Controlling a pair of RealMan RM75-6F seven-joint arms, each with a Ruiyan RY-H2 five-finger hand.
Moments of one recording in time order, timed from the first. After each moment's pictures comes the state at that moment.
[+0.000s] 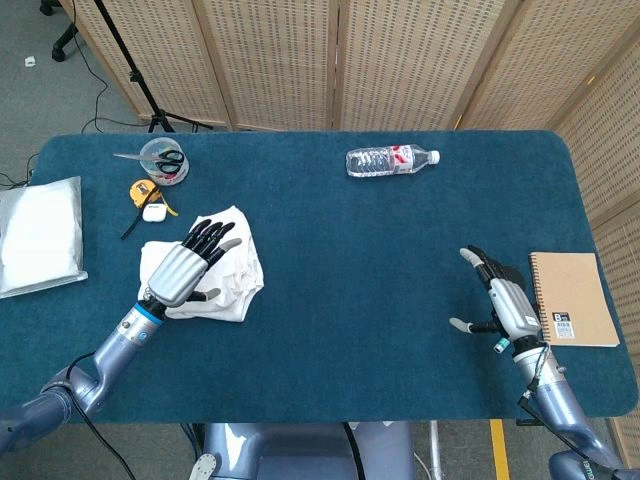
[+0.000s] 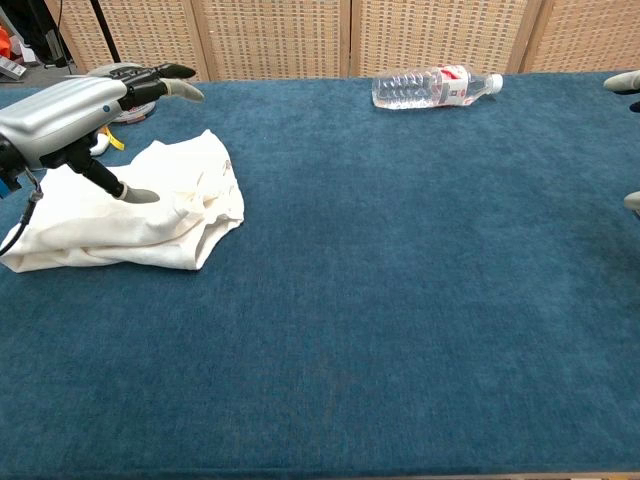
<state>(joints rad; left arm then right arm) -0.68 -1.68 0.01 -0.88 1.61 1.31 -0.33 0.38 -1.26 0.15 -1.55 -1.36 1.11 0.41</state>
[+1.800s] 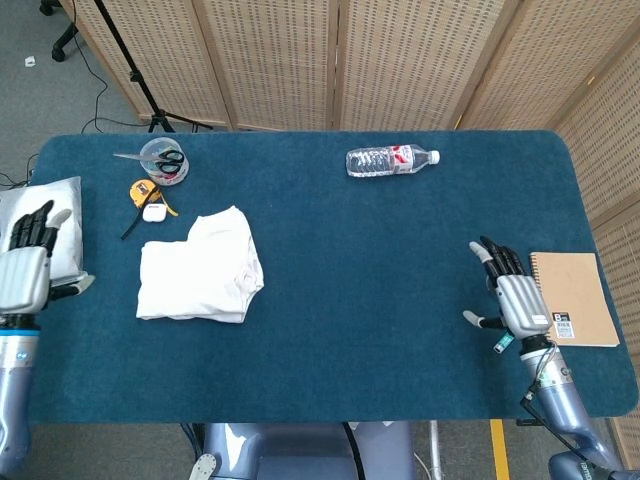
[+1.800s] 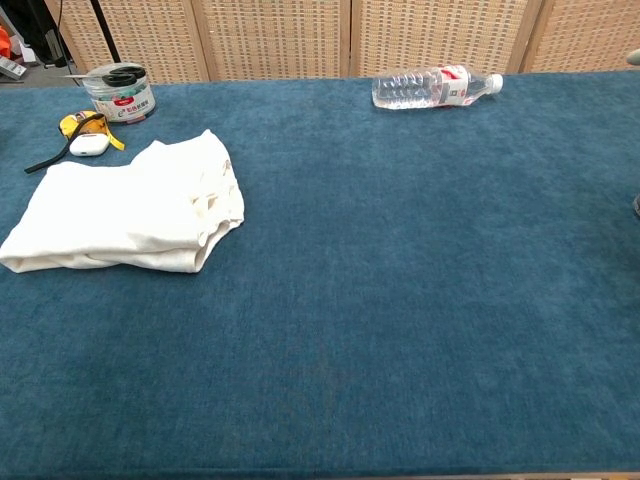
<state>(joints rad) -0.36 -1.25 -0.13 -1.43 1.22 1.41 -0.08 0.36 -1.30 0.15 -1.49 -1.39 1.24 0.13</state>
